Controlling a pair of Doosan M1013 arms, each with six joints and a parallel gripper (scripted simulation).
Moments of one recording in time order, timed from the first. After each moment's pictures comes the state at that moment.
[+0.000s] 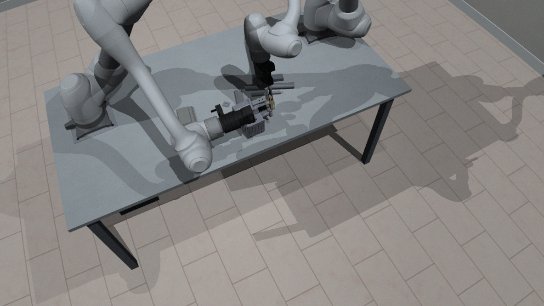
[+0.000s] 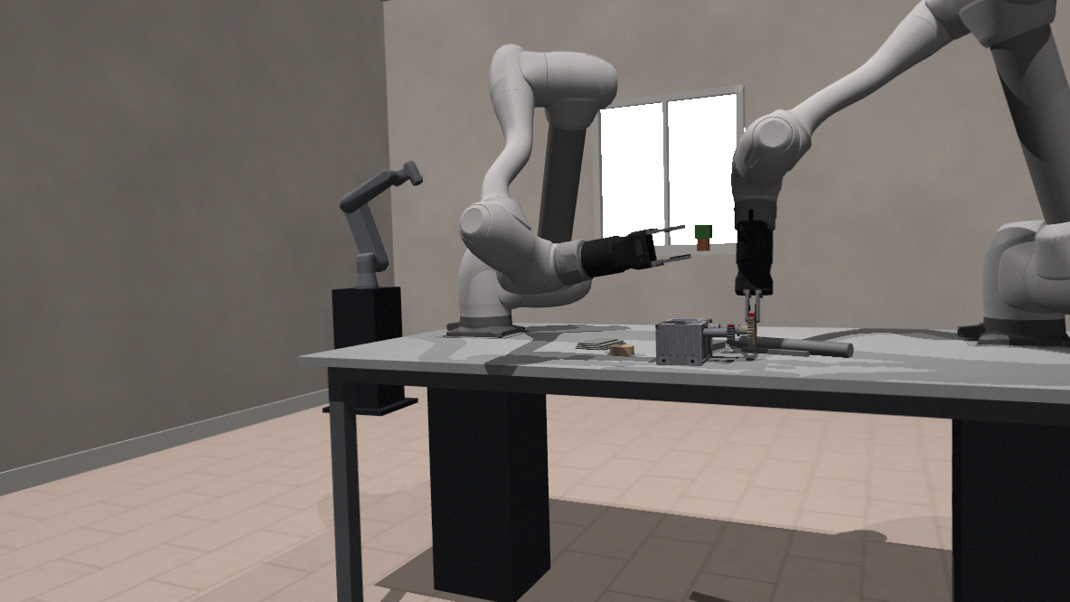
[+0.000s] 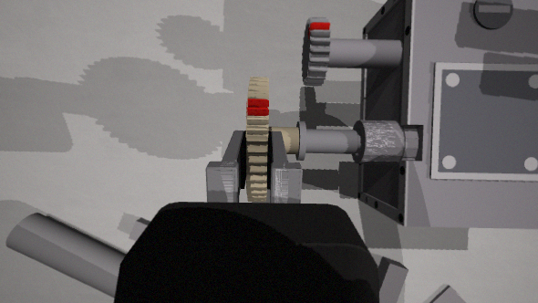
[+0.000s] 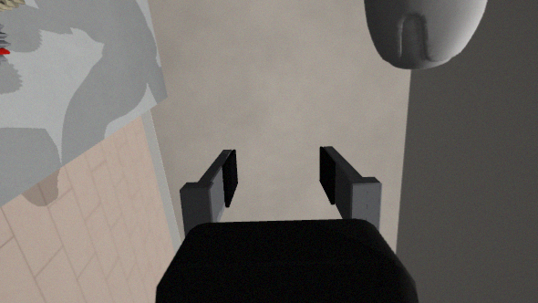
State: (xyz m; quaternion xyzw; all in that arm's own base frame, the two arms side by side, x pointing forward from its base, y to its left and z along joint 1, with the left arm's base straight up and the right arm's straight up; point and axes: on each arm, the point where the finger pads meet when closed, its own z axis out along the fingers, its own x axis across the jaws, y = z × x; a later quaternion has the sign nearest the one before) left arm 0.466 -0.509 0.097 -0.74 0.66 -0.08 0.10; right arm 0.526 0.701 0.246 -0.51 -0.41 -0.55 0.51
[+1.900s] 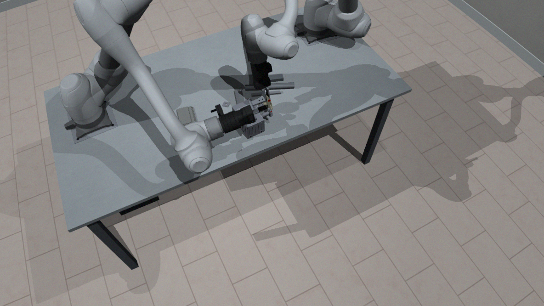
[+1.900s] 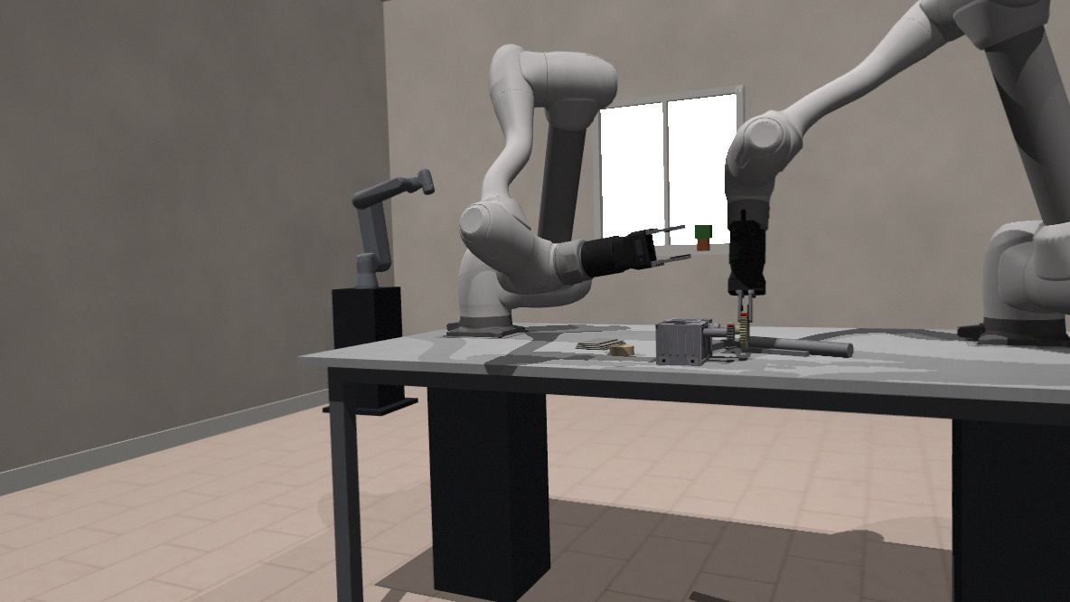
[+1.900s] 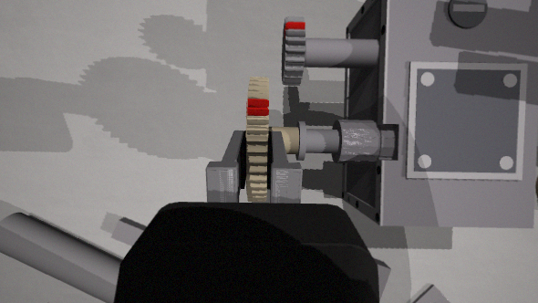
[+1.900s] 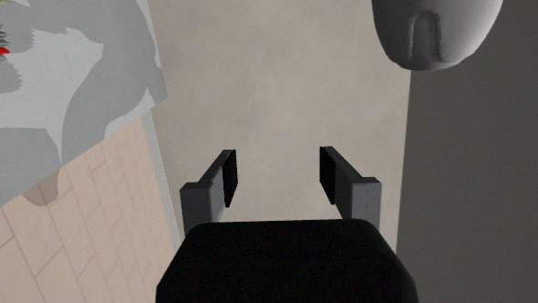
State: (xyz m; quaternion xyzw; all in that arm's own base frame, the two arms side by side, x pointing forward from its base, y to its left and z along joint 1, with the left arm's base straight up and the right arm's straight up) left arm 0.467 -0.524 0.097 -0.74 0.66 -0.08 0.10; right arm 0.526 0.701 0.246 -0.51 -0.41 -0.55 0.51
